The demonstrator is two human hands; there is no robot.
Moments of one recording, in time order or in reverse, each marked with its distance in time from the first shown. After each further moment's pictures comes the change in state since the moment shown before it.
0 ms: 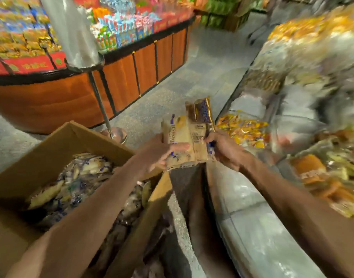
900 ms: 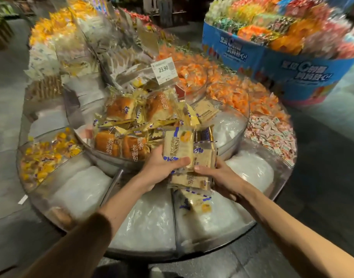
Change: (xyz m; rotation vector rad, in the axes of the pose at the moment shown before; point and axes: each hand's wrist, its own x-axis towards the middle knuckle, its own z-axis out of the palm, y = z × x) left_hand -0.058 0.020 0.467 0.376 -0.816 0.327; right_hand -0.421 0.154 -0.217 0.432 0.859 -0.134
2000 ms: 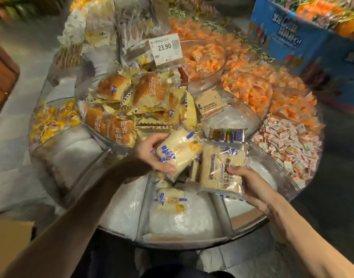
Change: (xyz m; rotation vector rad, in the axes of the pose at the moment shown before) left_hand 0.023 0.013 0.054 0.040 0.026 -0.017; right_hand -0.005 -0.027 -0.149 0.278 -0.029 0.200
